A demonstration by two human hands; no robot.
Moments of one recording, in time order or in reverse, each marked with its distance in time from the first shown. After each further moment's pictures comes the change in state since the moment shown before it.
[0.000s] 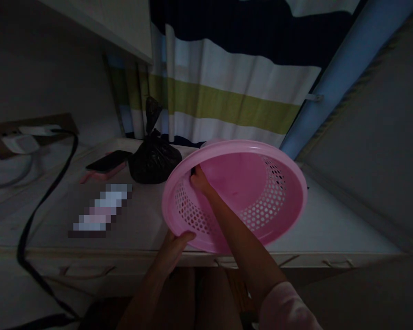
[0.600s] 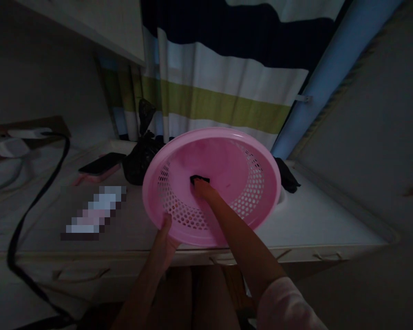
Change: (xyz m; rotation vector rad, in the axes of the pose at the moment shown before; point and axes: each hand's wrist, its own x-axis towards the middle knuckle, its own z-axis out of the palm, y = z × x) left_hand 0.000 0.010 0.003 -0.332 -0.011 -0.009; right_hand -0.029 0.027 -0.012 -0.535 -0.248 0.181
